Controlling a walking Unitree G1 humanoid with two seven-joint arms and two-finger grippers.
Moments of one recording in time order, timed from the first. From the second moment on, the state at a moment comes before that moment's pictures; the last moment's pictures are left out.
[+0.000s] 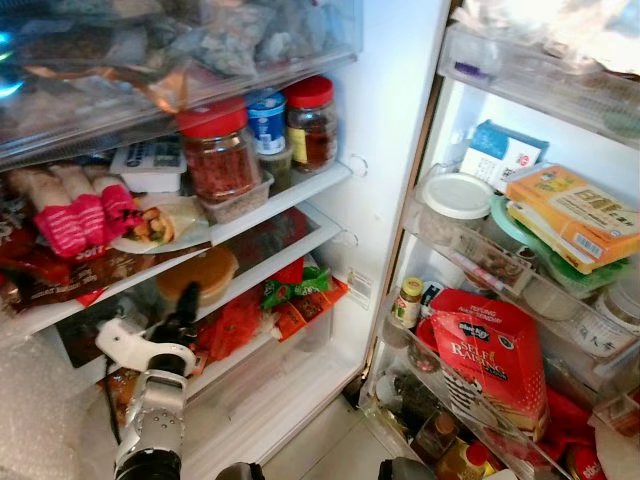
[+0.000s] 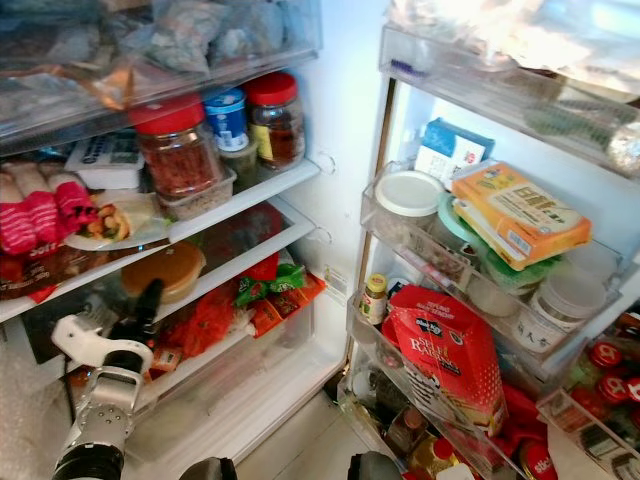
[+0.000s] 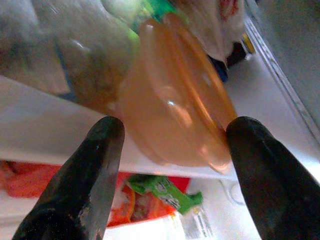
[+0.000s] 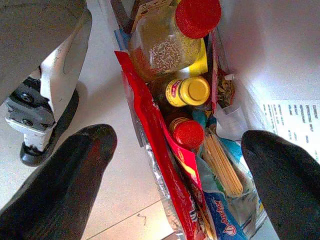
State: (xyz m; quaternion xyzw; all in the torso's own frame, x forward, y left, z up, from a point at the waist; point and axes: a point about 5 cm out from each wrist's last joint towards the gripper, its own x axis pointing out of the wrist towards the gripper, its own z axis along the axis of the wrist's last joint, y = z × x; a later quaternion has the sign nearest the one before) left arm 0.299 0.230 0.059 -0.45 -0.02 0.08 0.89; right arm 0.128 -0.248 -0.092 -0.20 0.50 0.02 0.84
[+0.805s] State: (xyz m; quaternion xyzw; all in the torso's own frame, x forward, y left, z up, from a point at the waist) left arm 0.338 0.205 0.080 -0.45 0.00 0.03 0.89; right arm 0.120 -0.247 -0.094 -0.19 0.50 0.01 0.85
